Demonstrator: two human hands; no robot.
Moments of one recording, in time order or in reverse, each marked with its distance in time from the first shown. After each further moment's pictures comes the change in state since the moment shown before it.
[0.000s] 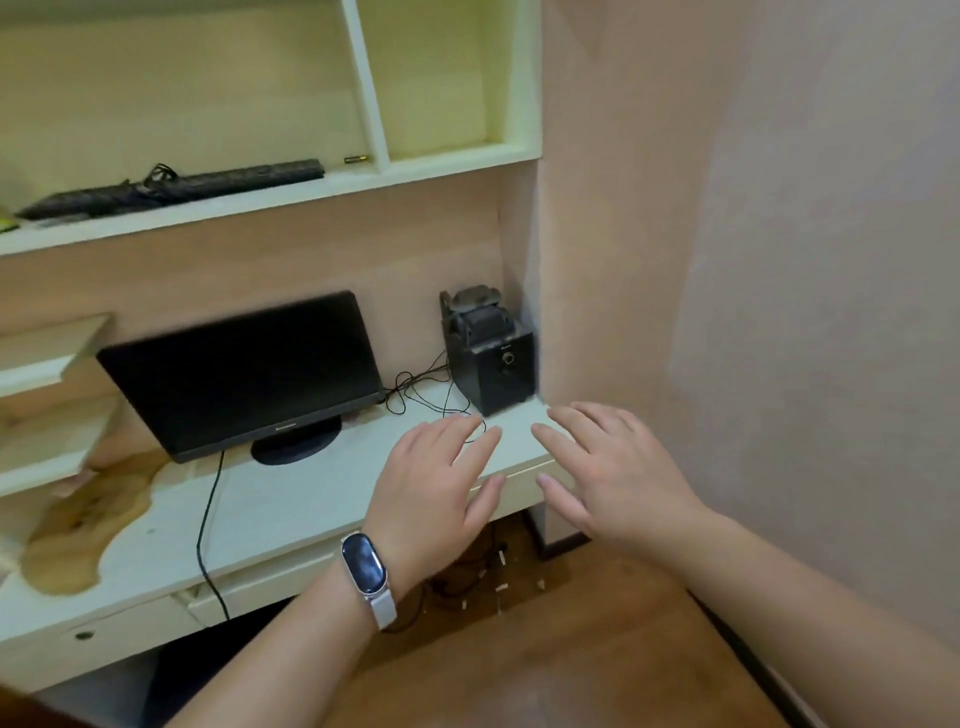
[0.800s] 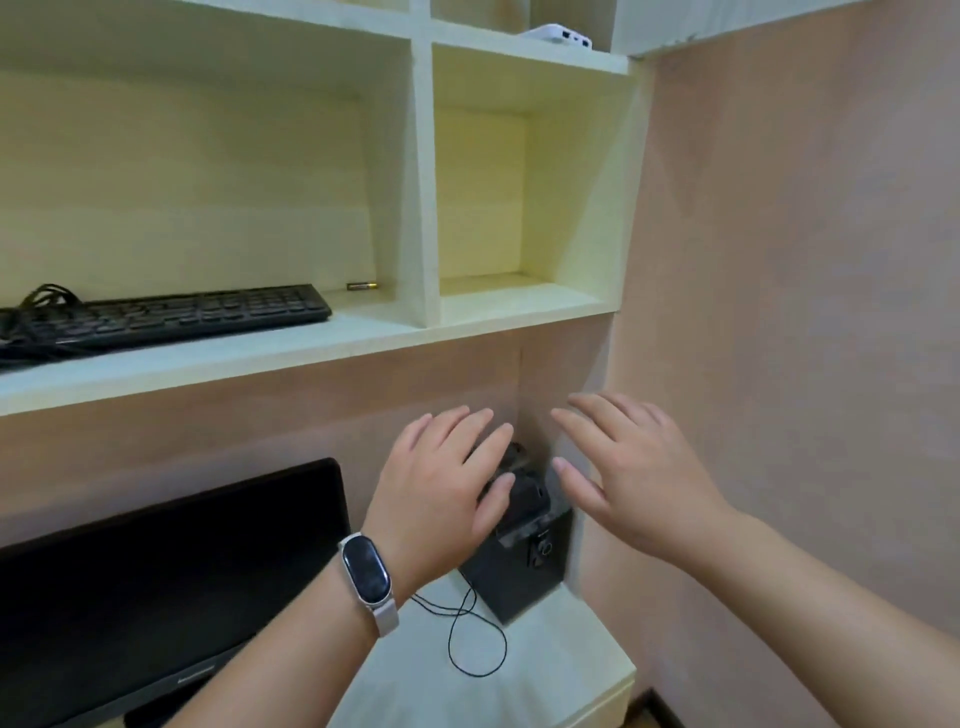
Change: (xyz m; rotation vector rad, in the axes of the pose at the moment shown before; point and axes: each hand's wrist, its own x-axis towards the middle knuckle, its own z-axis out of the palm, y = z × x) left_hand 0.242 -0.247 0.072 -0.009 0.302 0.170; right_hand 0.313 0.070 0.073 -0.244 0.225 0.059
